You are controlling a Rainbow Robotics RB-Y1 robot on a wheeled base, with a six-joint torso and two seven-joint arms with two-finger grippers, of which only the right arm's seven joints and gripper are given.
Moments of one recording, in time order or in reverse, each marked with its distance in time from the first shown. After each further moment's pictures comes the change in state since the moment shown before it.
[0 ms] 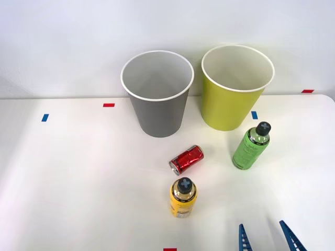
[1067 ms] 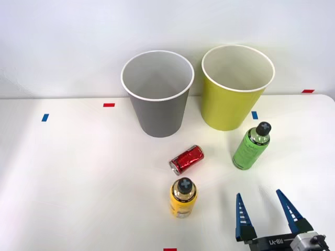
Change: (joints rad) arm -0.147 -0.051 0.033 -0.107 -0.113 0.184 0.083
